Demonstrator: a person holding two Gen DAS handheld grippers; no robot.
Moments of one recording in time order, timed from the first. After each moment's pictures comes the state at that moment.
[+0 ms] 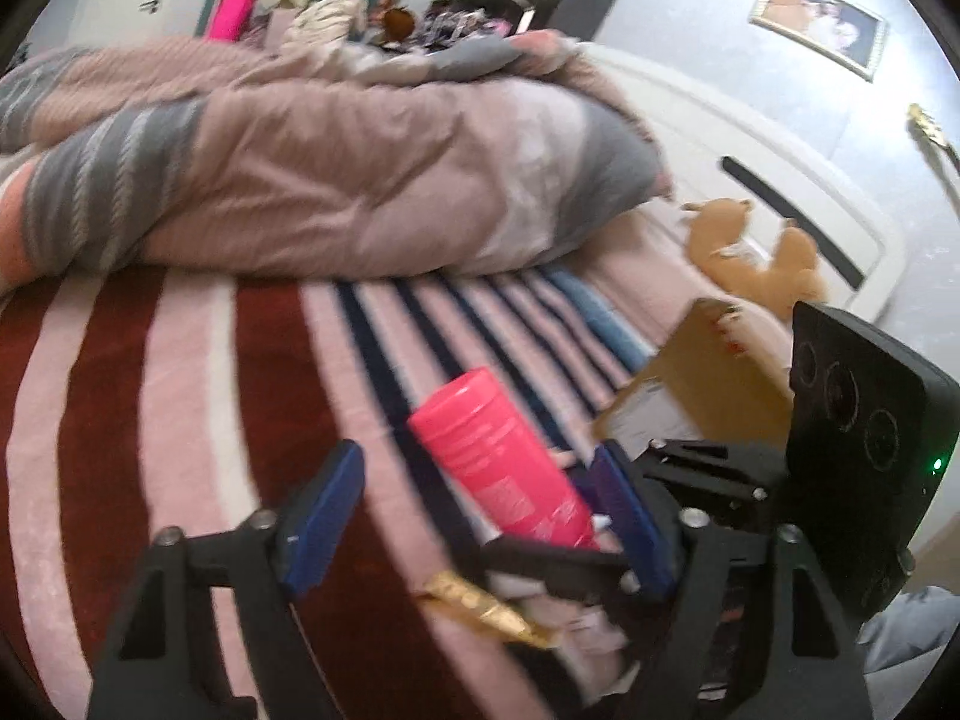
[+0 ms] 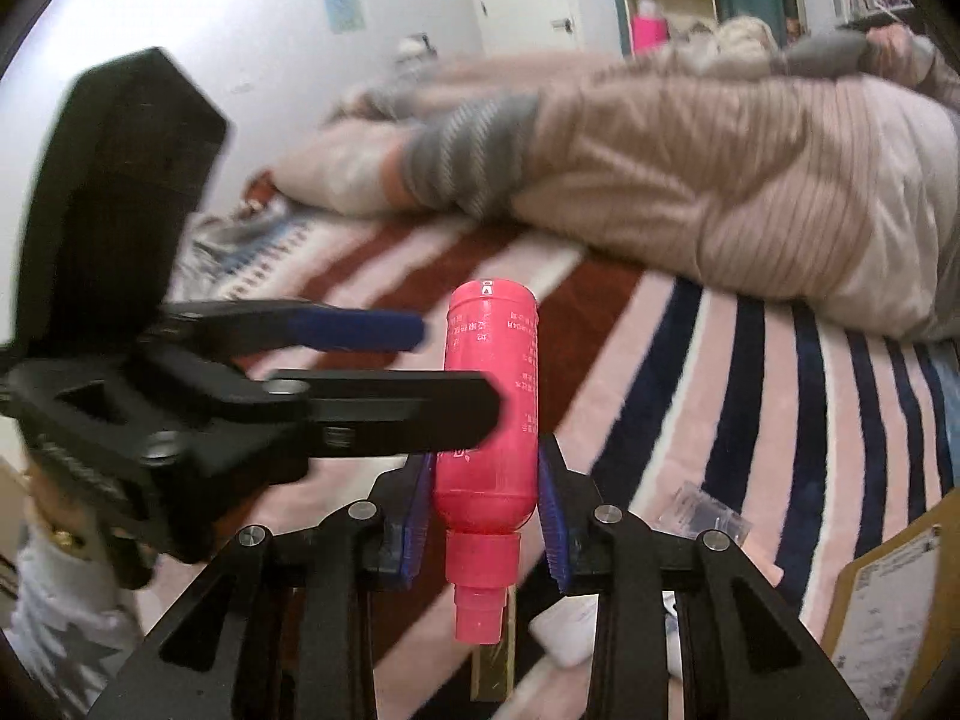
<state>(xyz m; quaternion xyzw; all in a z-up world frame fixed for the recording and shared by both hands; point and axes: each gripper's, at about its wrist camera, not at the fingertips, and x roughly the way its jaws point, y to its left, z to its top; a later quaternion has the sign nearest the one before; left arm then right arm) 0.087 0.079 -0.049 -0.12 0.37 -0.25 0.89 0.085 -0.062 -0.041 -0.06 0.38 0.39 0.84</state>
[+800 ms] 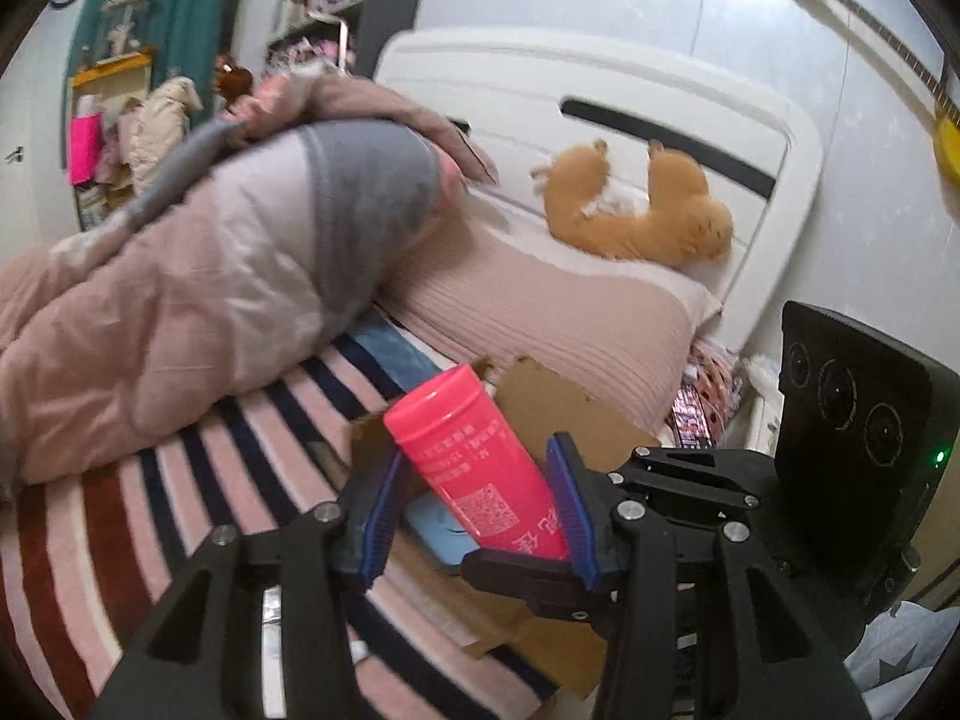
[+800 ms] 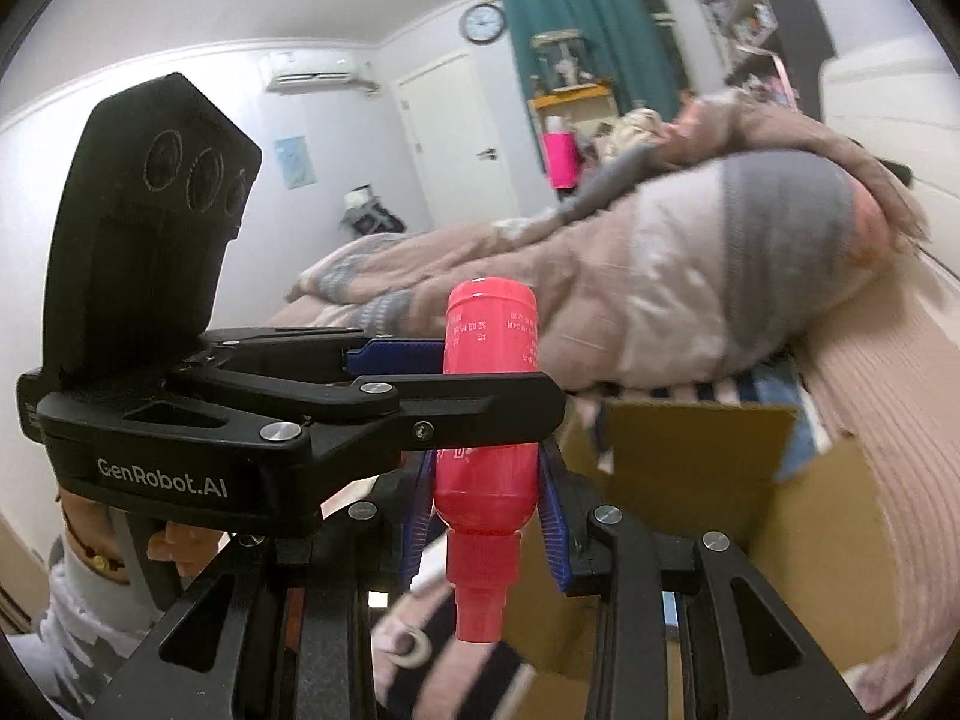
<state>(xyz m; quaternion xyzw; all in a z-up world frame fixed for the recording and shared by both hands) 0.090 -0.172 0.064 0.02 0.35 -0.33 0.88 0.055 -0.304 0.058 0.06 0.27 0.33 0.90</state>
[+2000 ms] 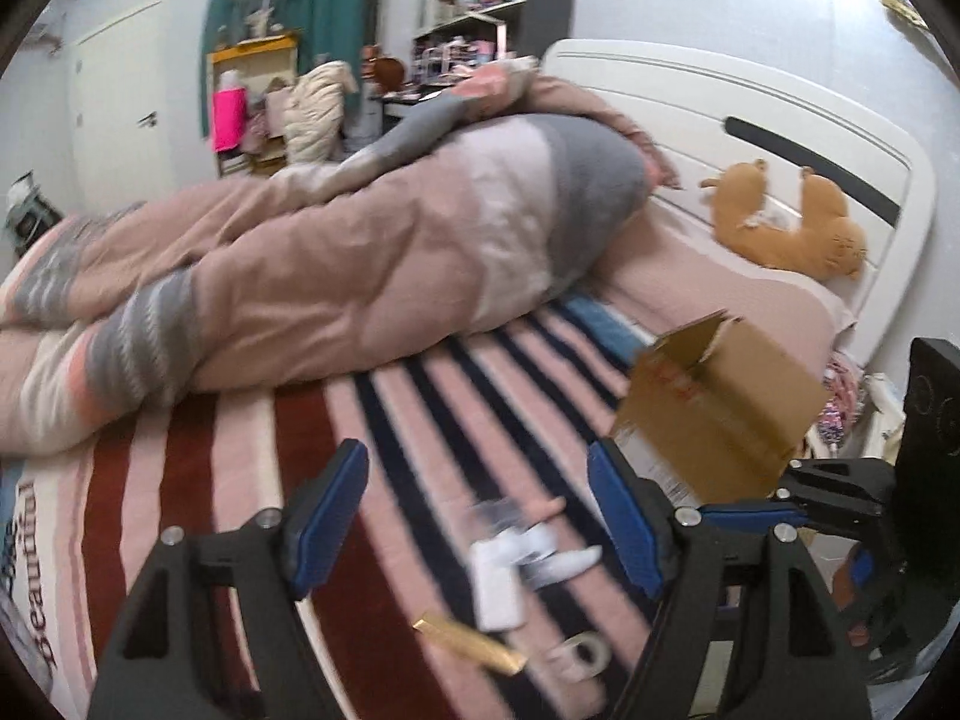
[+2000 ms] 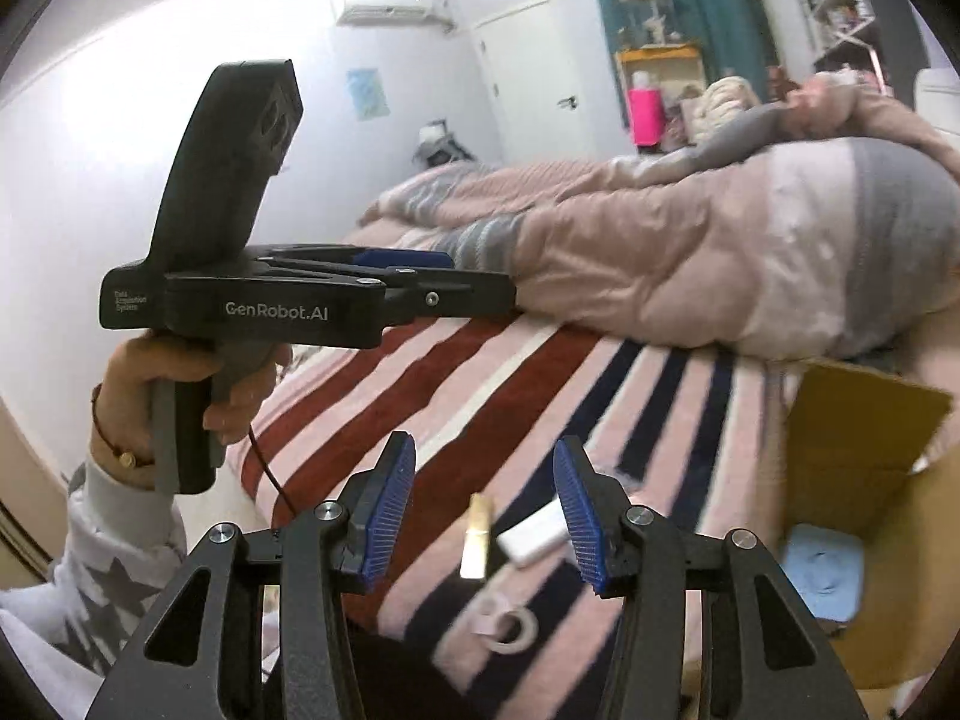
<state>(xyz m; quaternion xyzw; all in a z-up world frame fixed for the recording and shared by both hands) 0.067 0.013 0.041 0.01 0.35 -0.15 0.92 0.028 -0.196 0.043 0.00 0.31 0.42 0.85</state>
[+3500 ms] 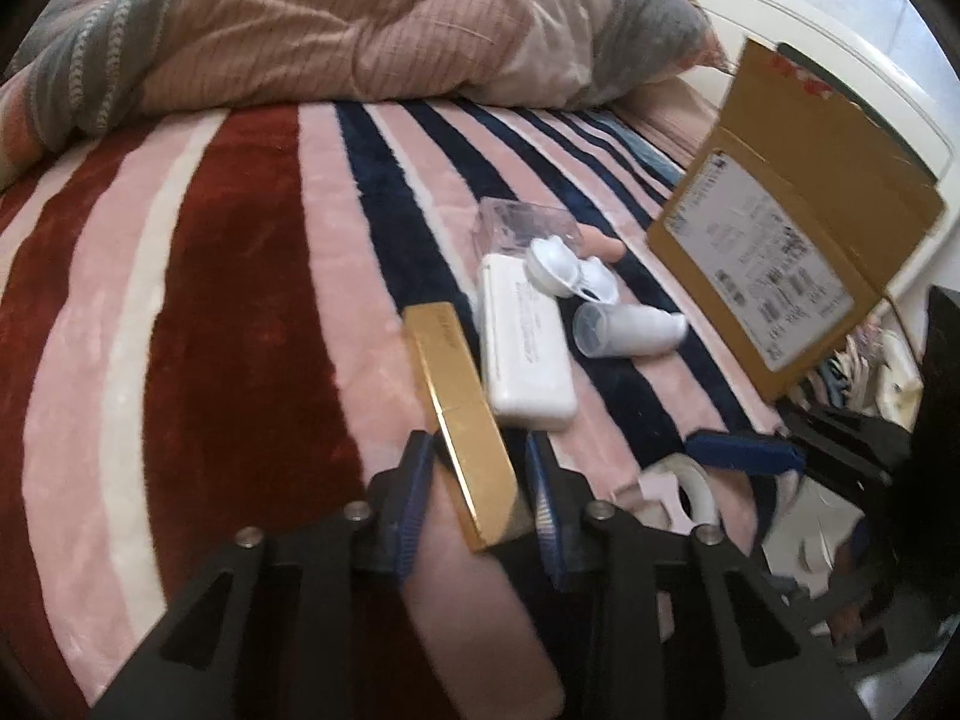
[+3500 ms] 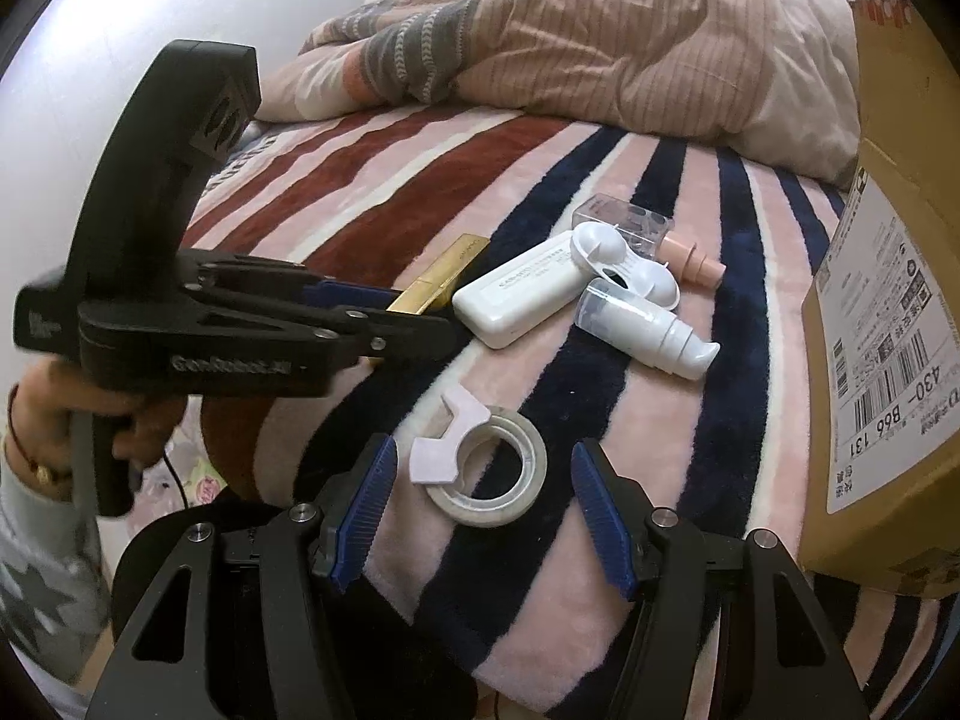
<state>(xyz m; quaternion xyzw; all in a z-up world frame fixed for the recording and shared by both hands) 0.045 0.009 -0.151 -0.06 0.47 -0.15 0.87 0.021 -0.160 -0.112 -0.08 0.43 0.34 0.83</state>
